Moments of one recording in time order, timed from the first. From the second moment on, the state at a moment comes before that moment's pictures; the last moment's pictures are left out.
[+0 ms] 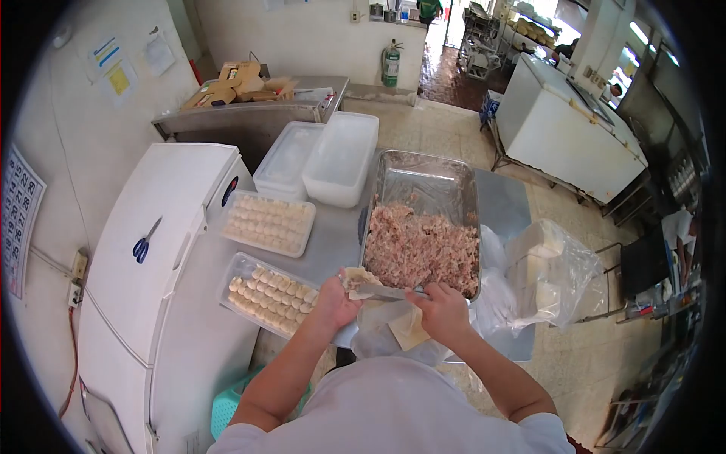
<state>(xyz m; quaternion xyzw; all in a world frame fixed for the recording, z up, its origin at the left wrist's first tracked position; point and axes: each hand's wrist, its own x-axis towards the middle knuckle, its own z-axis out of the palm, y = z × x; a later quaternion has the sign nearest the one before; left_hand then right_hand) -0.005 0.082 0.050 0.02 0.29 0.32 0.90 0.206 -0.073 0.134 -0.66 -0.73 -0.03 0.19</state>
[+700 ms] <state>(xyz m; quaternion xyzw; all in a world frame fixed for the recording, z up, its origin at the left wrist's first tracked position) 0.017 0.068 0.048 -0.04 0.31 0.42 0.85 0.181 -0.097 0.087 -0.79 -0.53 0.10 0.30</state>
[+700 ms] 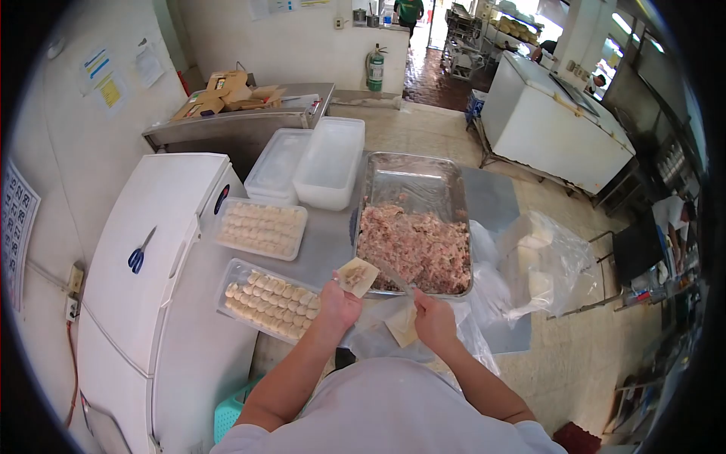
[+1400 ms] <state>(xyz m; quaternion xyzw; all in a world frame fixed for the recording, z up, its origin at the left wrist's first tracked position) 0.017 0.060 0.045 0.02 0.33 0.33 0.88 0.184 -0.181 0.102 -0.79 -0.46 0.20 0.36</state>
